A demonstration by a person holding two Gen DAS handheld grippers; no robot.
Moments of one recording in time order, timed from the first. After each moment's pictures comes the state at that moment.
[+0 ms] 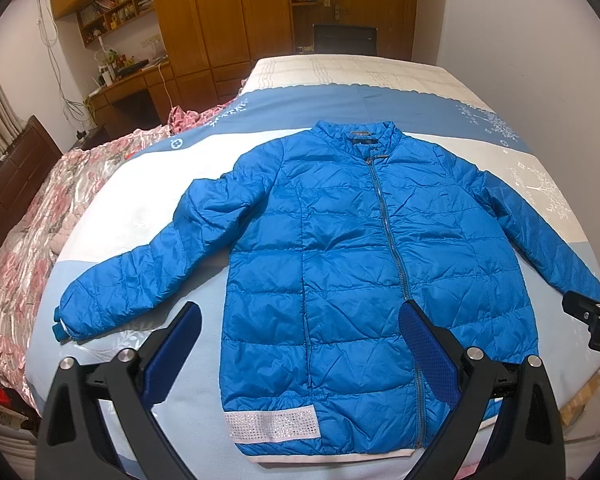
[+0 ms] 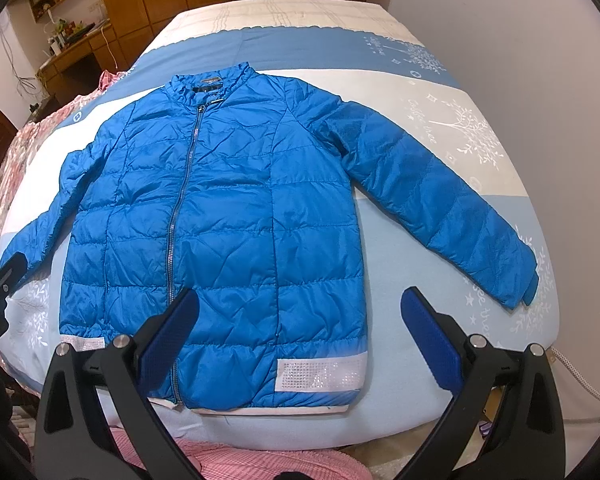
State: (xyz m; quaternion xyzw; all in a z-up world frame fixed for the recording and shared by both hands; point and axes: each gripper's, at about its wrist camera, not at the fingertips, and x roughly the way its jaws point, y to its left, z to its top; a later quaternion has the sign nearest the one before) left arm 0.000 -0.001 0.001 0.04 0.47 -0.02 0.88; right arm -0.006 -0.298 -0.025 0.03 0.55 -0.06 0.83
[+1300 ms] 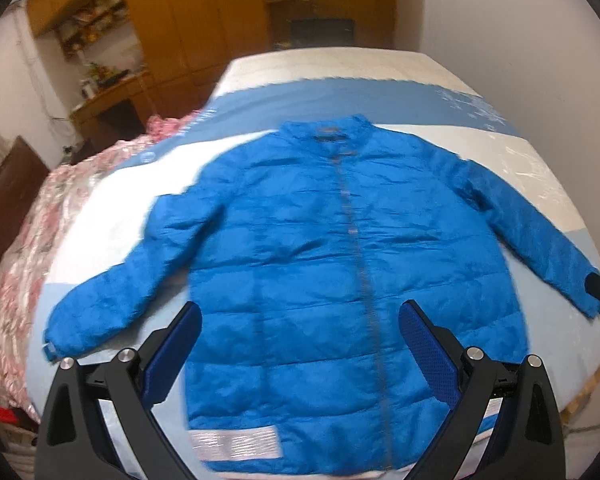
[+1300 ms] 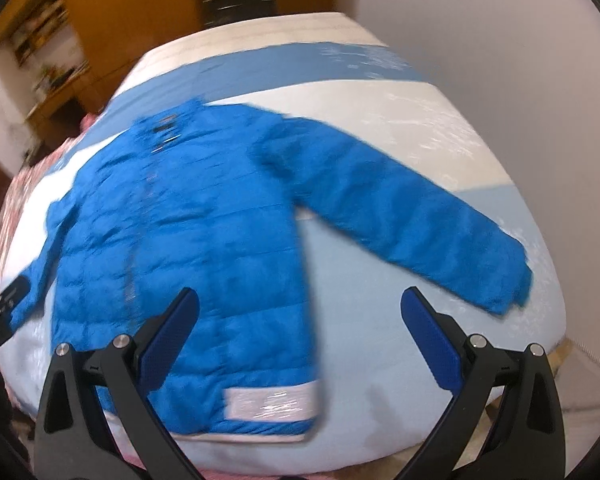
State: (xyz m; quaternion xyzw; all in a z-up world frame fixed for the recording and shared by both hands) left arm 0.032 -0.067 -0.007 0.07 0.48 -0.05 0.88; right arm -0.014 -0.422 -0.041 0.11 0.51 -0.11 0.85
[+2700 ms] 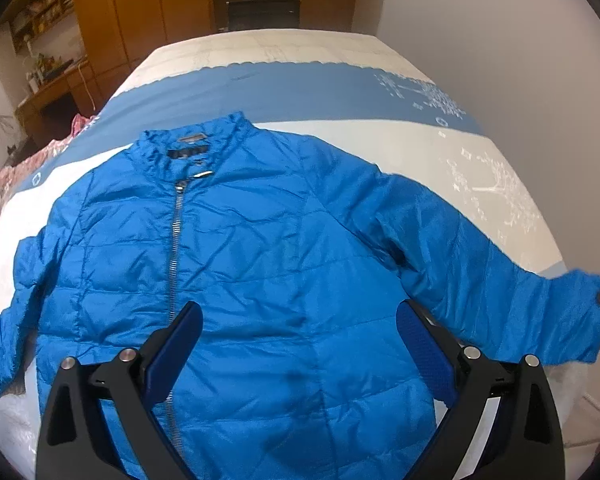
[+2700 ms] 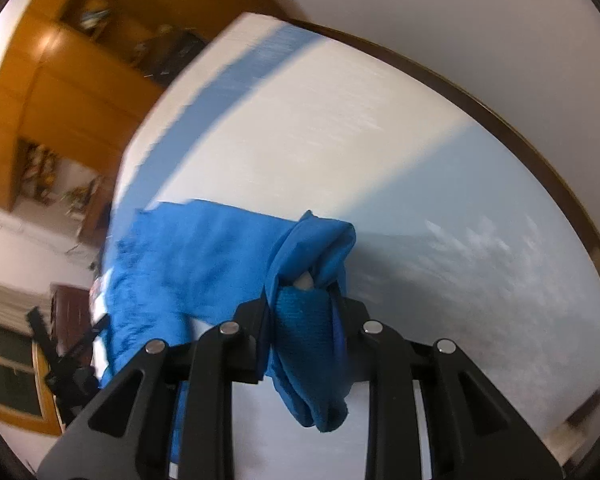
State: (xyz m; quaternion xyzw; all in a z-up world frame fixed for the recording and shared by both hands) left arm 0.142 -0.220 -0.067 0.03 0.50 -0.11 0.86; right arm 0.028 -0.685 -0.092 0.34 0.47 0.00 0.82
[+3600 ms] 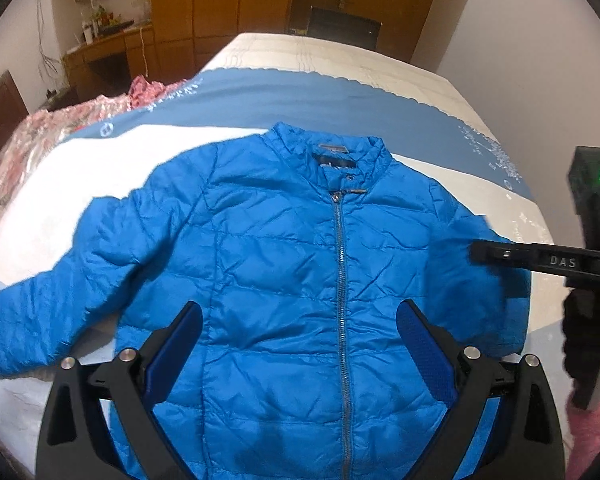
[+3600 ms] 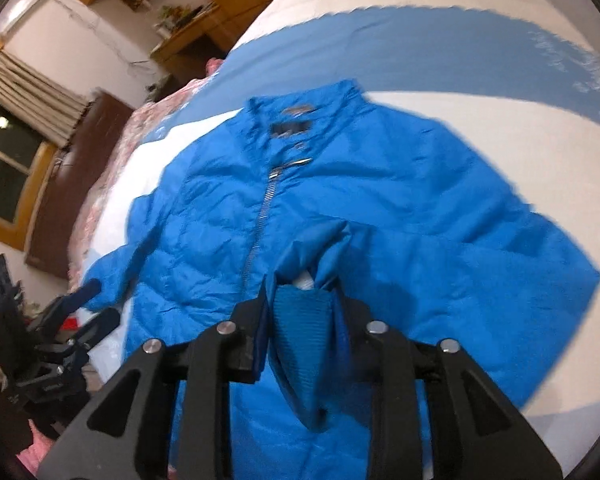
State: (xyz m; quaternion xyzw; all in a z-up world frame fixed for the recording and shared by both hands) left arm 0.158 -0.047 -0.058 -0.06 0.49 -0.05 0.87; right arm 0.251 -0.337 -0.109 0.15 0.57 0.25 0.77
